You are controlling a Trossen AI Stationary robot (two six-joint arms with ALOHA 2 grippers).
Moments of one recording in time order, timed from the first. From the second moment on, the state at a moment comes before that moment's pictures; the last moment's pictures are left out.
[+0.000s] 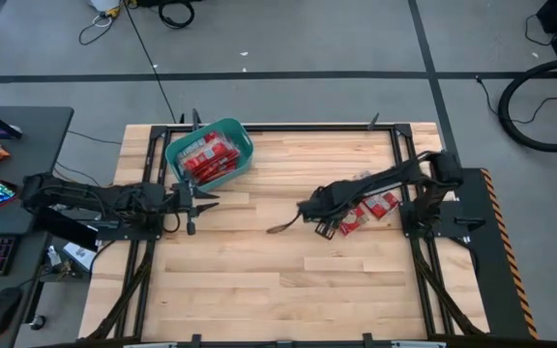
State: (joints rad) left arm -0.12 0.47 0.22 0.03 -0.31 0.14; right arm 0.06 1.78 1.14 -1.02 0.20 0.65
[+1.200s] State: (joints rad) left arm -0.12 0.46 0.22 0.03 -0.31 0.23; right arm 0.12 1.99 1.20 -1.13 0.30 0.81
